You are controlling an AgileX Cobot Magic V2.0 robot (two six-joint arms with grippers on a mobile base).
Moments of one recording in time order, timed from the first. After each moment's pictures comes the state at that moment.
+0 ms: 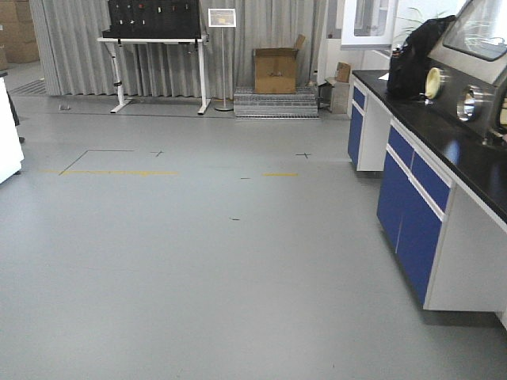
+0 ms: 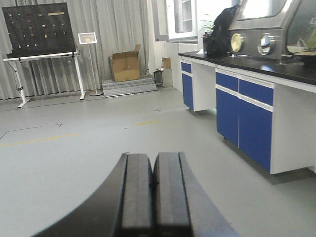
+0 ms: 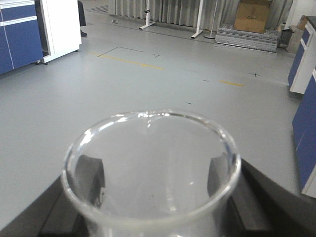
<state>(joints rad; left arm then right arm) -0.26 -0.01 0.03 -0.03 0.01 0.09 0.48 0.42 -0.41 -0.47 0.32 0.35</state>
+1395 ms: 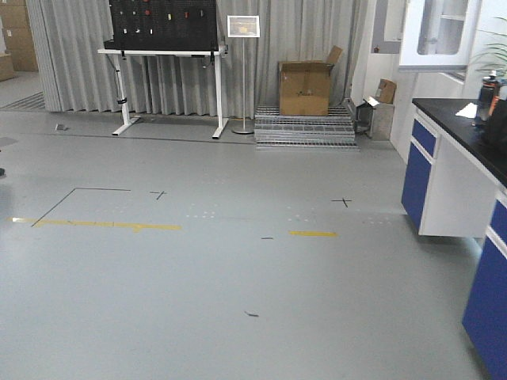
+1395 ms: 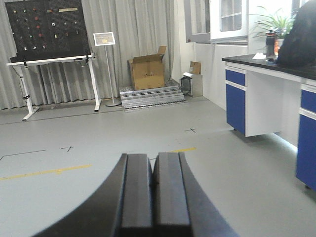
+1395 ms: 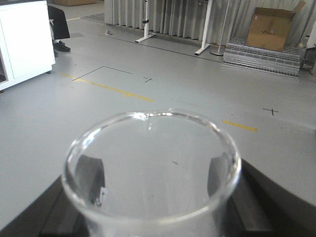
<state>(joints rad) -0.26 -0.01 0.03 -0.03 0.01 0.09 0.48 0.42 -0.41 -0.47 0.32 0.35</state>
